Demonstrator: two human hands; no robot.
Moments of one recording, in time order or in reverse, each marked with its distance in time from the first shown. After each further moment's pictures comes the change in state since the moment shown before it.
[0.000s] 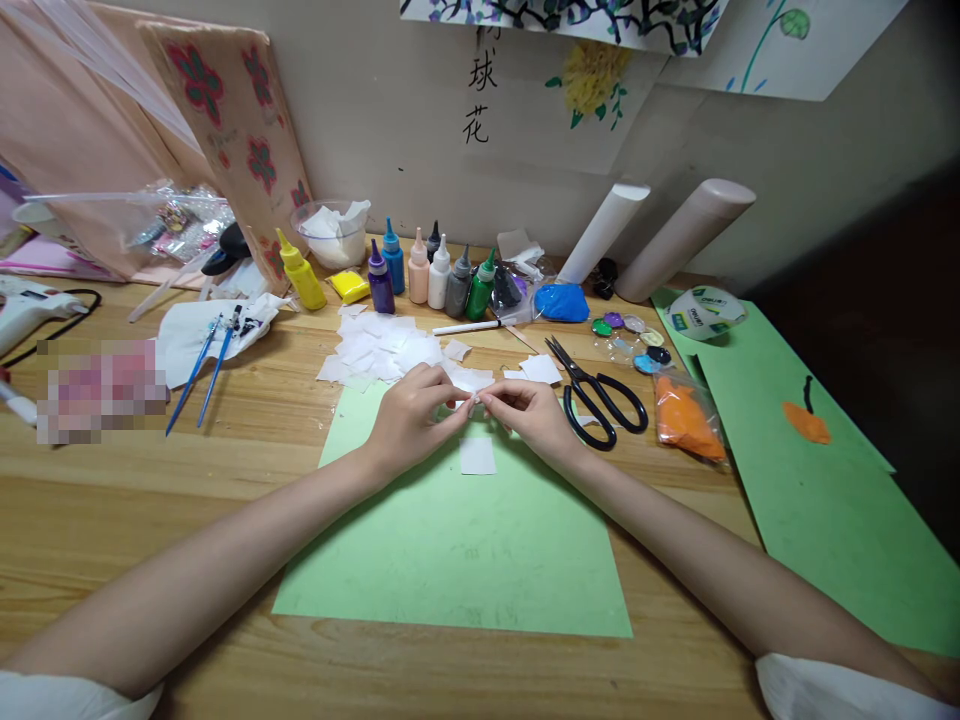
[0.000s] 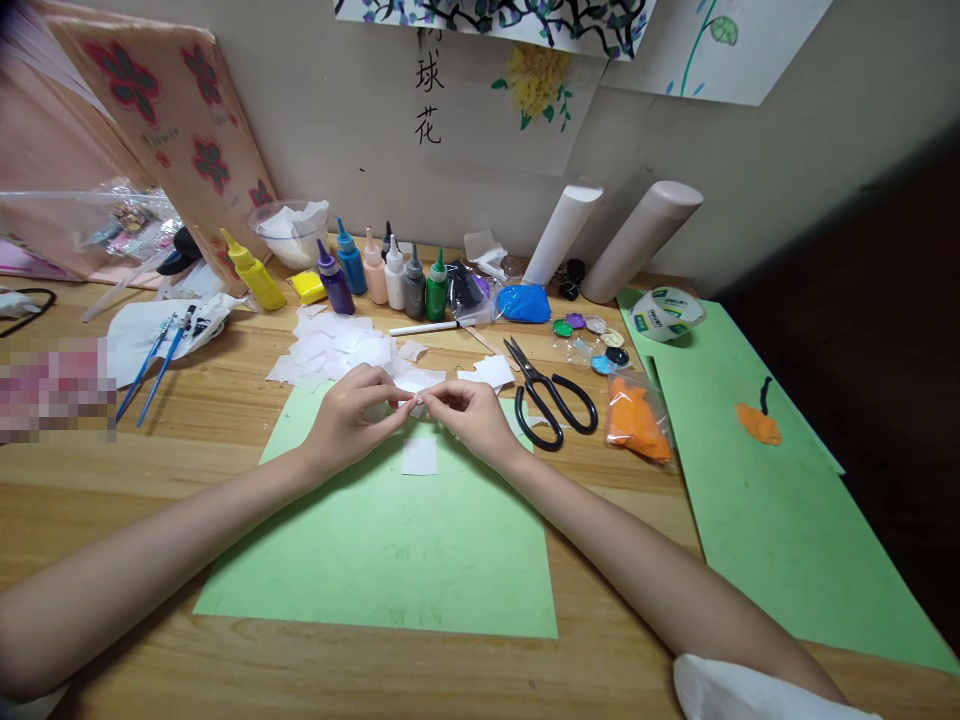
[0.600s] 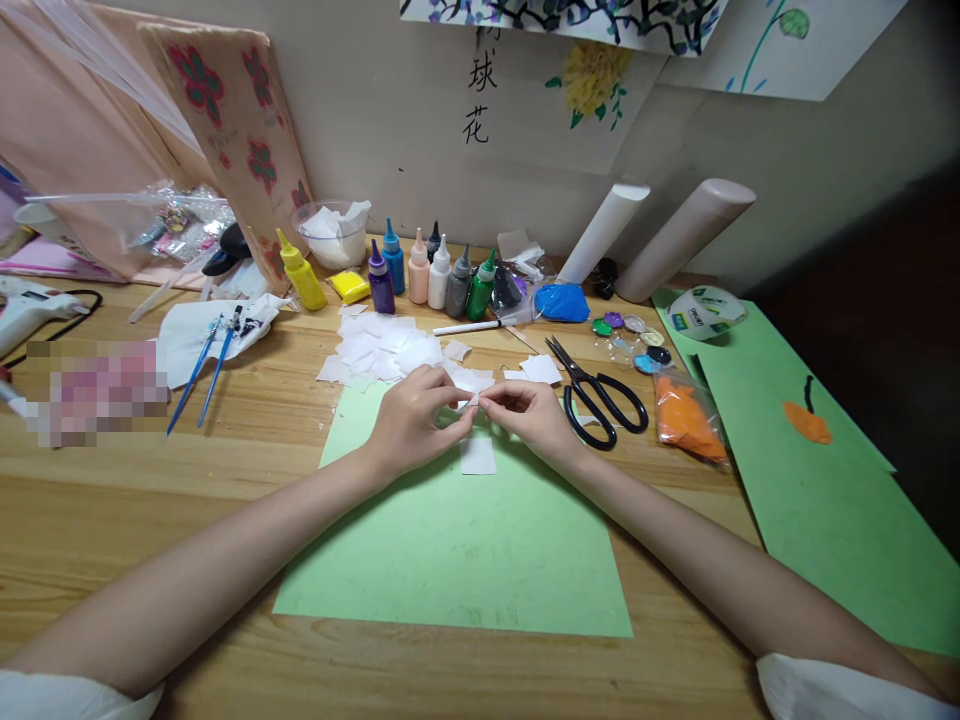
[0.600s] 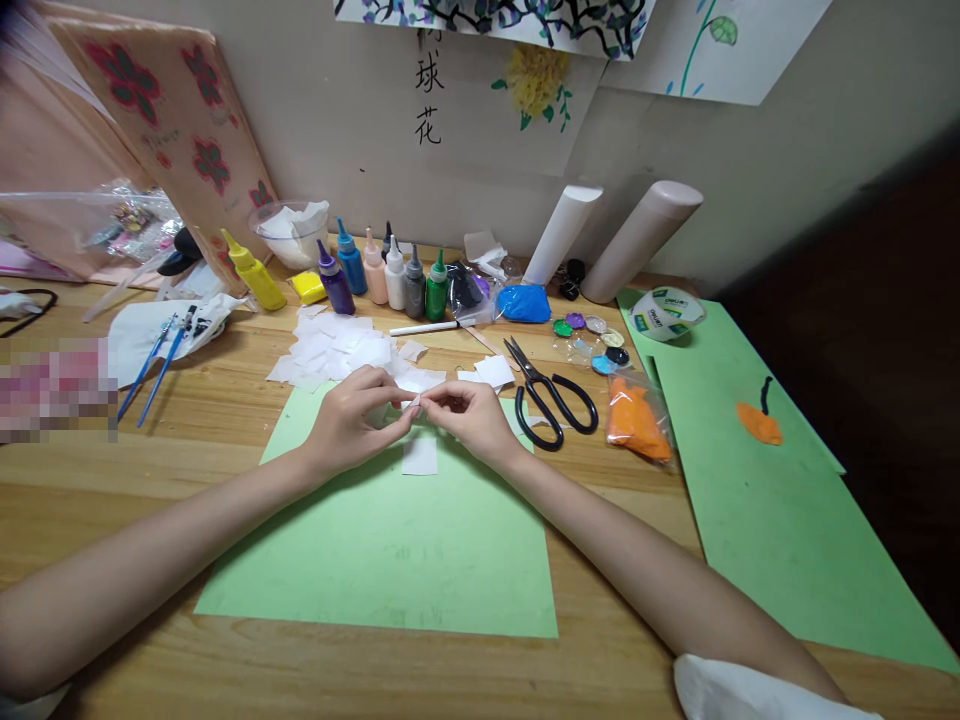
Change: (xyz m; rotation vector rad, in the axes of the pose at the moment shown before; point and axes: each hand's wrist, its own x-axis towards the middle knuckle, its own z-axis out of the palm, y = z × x) left_hand 0.000 0.002 -0.001 0.026 -0.020 0.007; right_hand 0.000 0.004 0.000 0.010 0.001 -0.007
